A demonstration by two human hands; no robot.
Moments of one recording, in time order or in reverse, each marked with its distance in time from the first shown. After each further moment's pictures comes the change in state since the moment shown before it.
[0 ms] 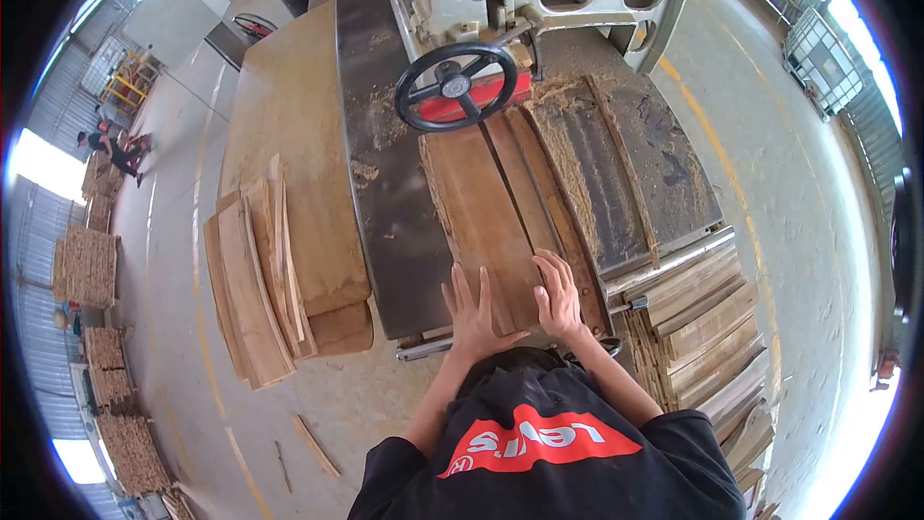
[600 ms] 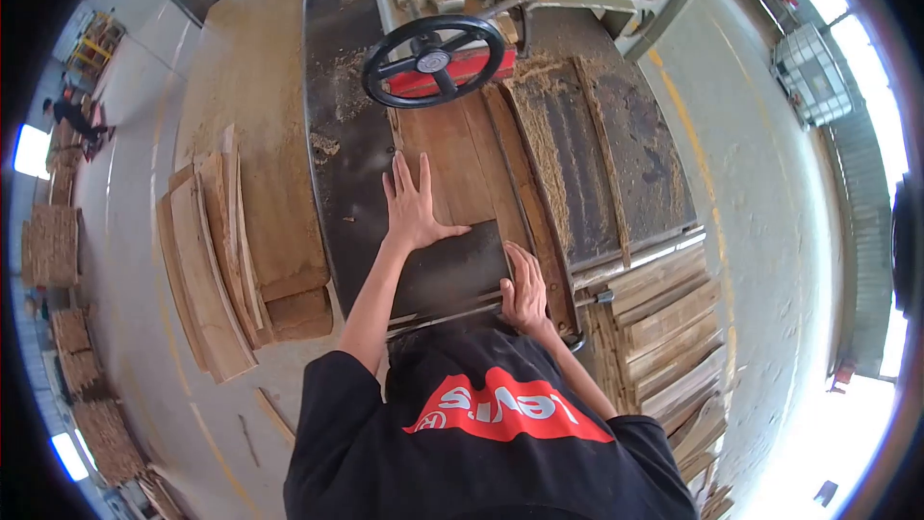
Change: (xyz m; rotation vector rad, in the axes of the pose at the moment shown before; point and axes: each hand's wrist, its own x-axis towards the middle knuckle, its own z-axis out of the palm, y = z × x) left_hand 0.176 -0.083 -0.013 0.079 -0.041 -0.022; right_hand 0.003 0.006 0.007 -0.078 -0.043 0.106
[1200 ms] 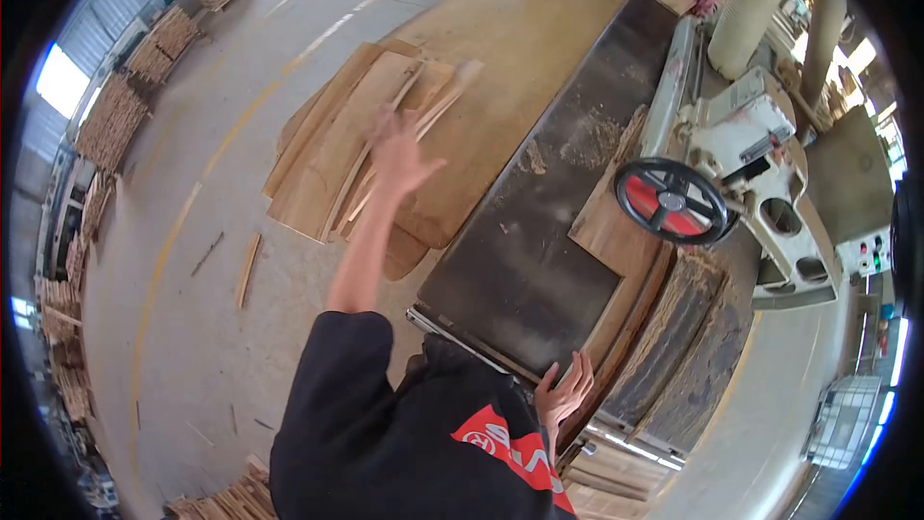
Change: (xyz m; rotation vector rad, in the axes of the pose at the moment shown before) left_hand -0.124 -0.202 -0.180 0.373 0.287 -0.970; right_hand 0.010 -0.005 0.013 -0.347 -0.061 -0.194
